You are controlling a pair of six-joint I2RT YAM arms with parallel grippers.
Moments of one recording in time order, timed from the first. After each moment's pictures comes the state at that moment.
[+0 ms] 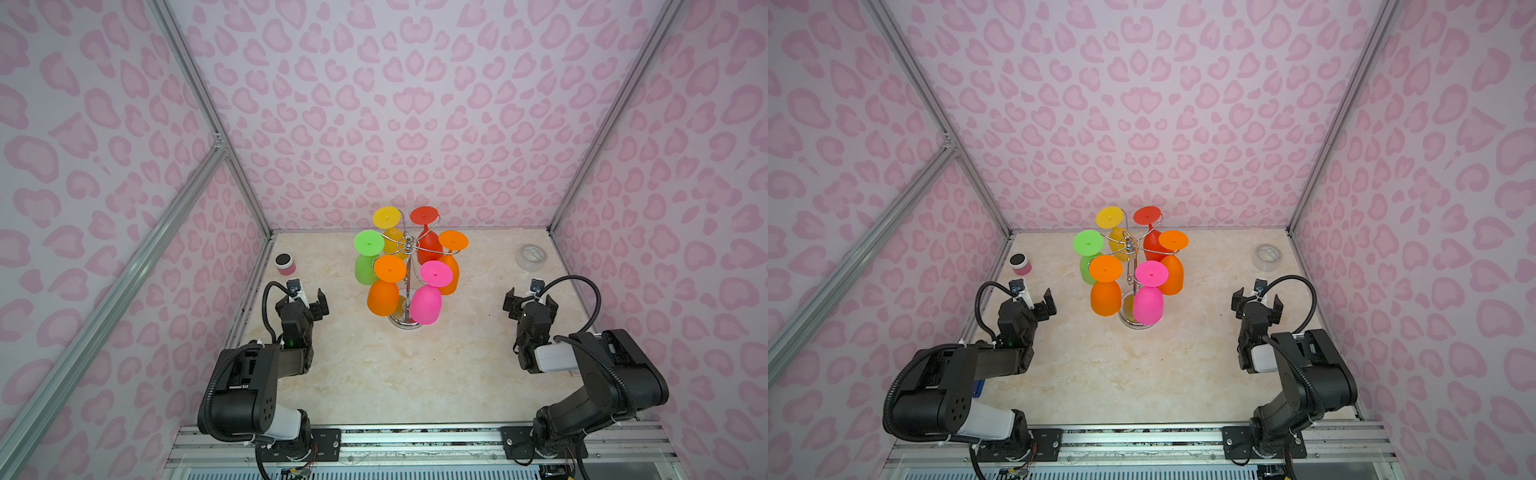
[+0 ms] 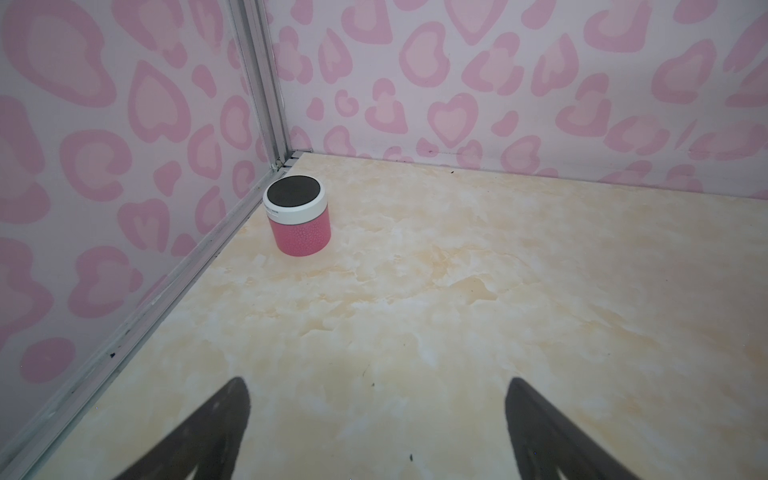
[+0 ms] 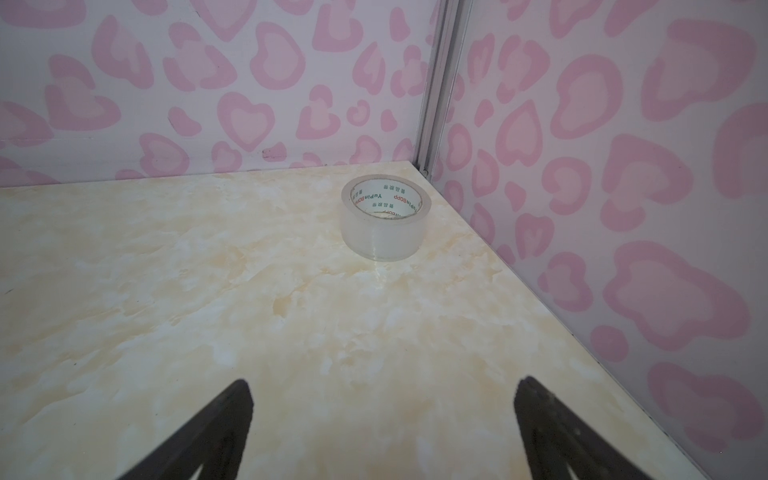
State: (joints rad) left arm 0.00 1.47 0.32 0.89 -0.18 -0.07; right arm 0.09 1.58 0.30 1.04 0.47 0.02
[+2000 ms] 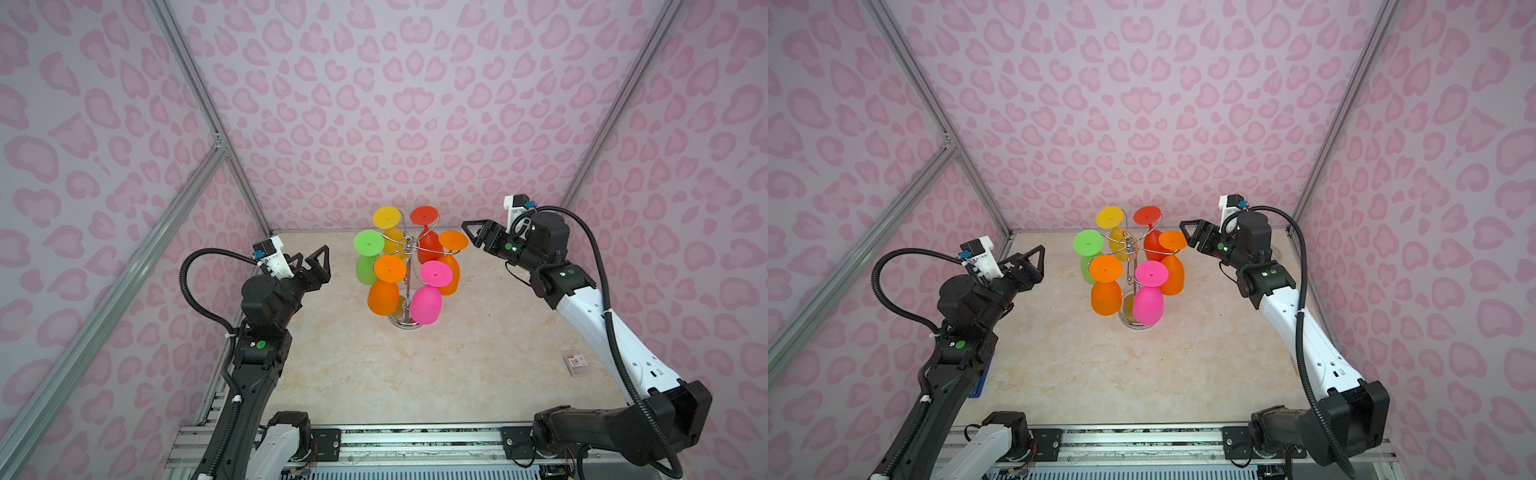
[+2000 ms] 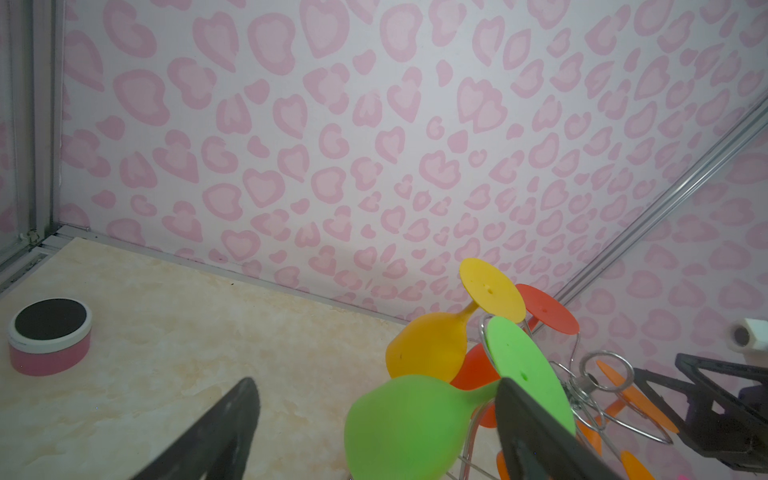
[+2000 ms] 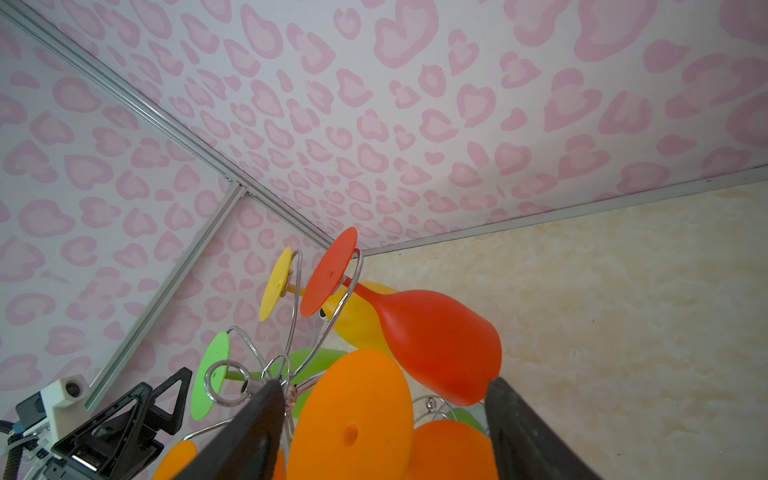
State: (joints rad) left arm -0.05 0.86 0.80 0.05 0.21 -0.53; right arm 0.27 1.34 1.30 -0.19 -0.38 0.67
